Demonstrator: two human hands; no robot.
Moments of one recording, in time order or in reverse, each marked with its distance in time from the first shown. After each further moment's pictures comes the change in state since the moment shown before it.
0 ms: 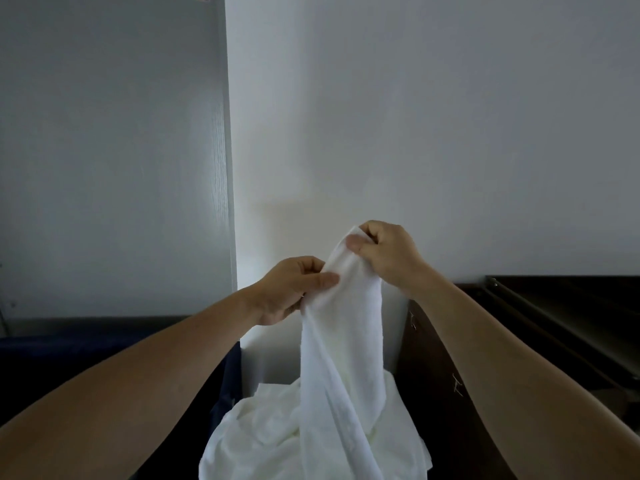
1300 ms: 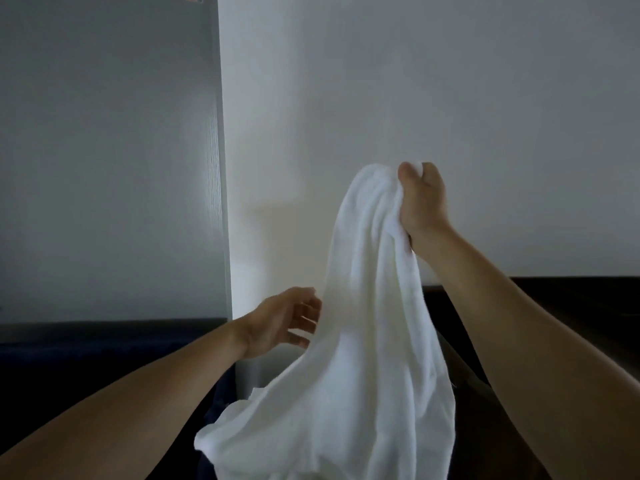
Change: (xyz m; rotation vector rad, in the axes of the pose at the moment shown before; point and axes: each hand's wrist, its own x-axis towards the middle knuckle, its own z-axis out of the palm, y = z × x) left_hand -0.004 -0.048 -0.016 -0.003 -0.163 -0.152; right_hand 0.030 -0.035 -0.043 0.368 0.501 0.056
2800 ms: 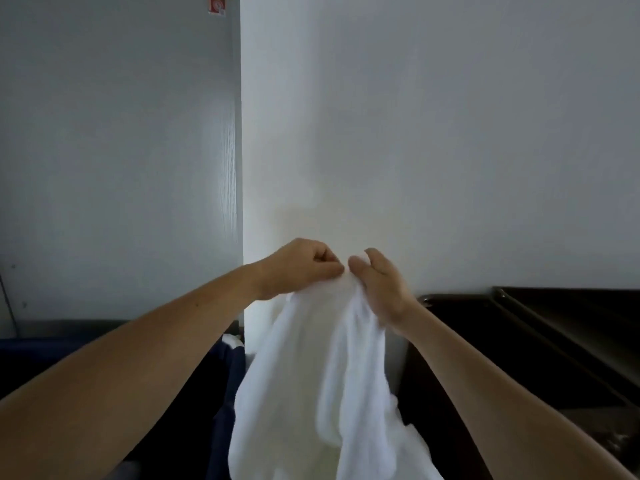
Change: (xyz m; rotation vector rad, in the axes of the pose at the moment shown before) left_hand -0.013 0.097 0.013 0.625 0.272 0.226; right_hand -0.080 0.054 0.023 -0.114 -0.476 0.065
